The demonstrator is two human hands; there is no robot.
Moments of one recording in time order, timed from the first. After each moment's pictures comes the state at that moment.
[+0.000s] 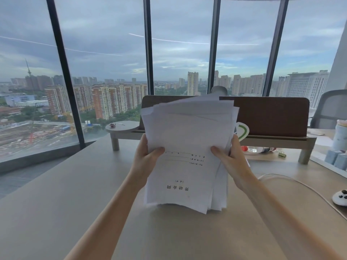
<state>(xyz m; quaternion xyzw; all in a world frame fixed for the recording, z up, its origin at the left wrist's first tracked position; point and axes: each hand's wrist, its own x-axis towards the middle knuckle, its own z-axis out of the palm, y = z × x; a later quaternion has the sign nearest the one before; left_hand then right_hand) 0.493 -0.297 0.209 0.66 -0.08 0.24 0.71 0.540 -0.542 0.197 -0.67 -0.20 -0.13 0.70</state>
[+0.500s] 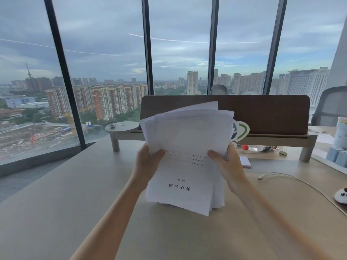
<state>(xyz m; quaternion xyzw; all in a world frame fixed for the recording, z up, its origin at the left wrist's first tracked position) 0.507 -0.296 0.192 0.73 -0.02 0.28 0.62 0.537 -0.527 0.184 -0.69 -0.14 -0.14 0.70</state>
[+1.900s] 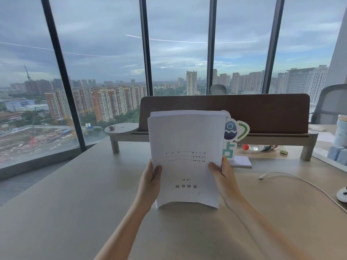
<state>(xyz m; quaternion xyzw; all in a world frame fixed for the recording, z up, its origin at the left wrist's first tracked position) 0.499 -0.302 0.137 0.73 -0.03 0.23 0.64 0.526 -0.516 0.145 -0.71 -0.12 -0.12 0.68</state>
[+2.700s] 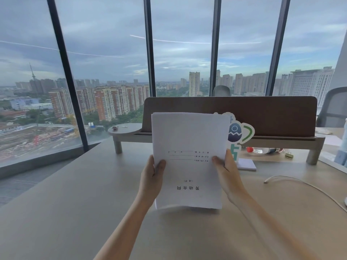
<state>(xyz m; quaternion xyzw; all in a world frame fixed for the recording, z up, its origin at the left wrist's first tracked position) 0.523 -0.289 0.137 0.73 -0.02 0.26 0.63 0.536 -0.511 0.165 -0.71 -0.14 -0.14 0.68</state>
